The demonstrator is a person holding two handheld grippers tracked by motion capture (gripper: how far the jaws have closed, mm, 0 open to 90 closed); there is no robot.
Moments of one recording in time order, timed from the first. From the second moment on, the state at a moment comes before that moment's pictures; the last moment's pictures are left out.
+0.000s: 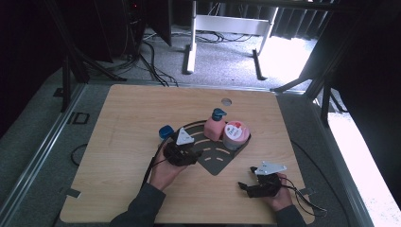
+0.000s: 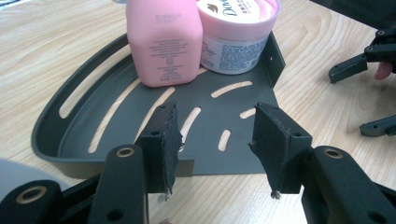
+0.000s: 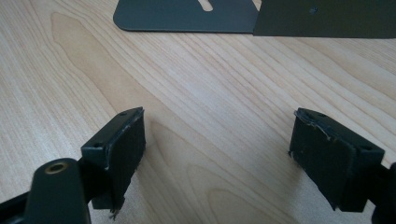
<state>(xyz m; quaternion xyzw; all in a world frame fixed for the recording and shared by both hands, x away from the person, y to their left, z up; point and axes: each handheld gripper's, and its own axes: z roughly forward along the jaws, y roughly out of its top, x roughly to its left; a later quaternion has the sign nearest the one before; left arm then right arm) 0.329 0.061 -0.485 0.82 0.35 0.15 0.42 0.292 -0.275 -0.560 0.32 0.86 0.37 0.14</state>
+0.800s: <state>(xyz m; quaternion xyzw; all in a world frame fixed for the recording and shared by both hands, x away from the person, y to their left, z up) 0.319 0.091 -0.487 0.83 0.36 0.14 0.41 0.292 -0.275 -0.560 0.32 0.86 0.37 0.14</state>
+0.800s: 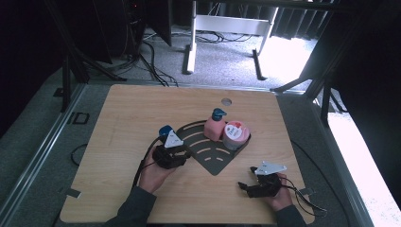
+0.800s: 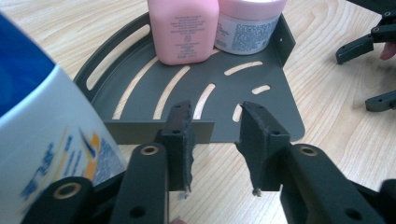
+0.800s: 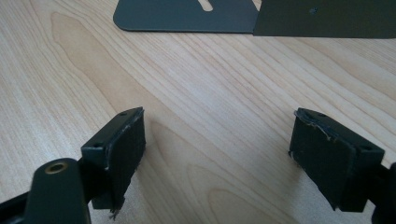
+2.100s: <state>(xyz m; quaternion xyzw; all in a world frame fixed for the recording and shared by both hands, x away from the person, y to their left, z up) 0.308 0.130 -0.480 0.81 0.38 0.12 0.42 0.292 -0.275 -0.560 0.32 0.86 0.37 0.14</state>
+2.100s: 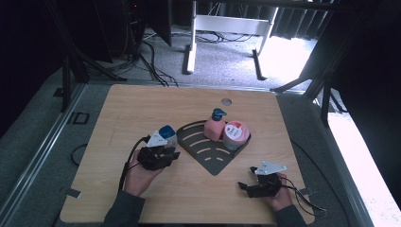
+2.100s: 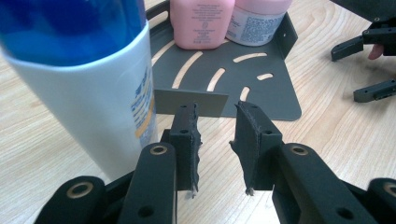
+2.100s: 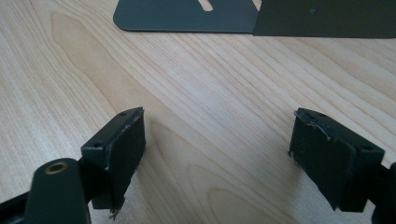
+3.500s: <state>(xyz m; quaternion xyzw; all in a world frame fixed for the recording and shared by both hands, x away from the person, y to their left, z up) 0.307 0.162 -0.464 0.81 0.41 0.15 0.39 0.292 -0.275 -0.560 0.32 0.86 0.37 0.14</state>
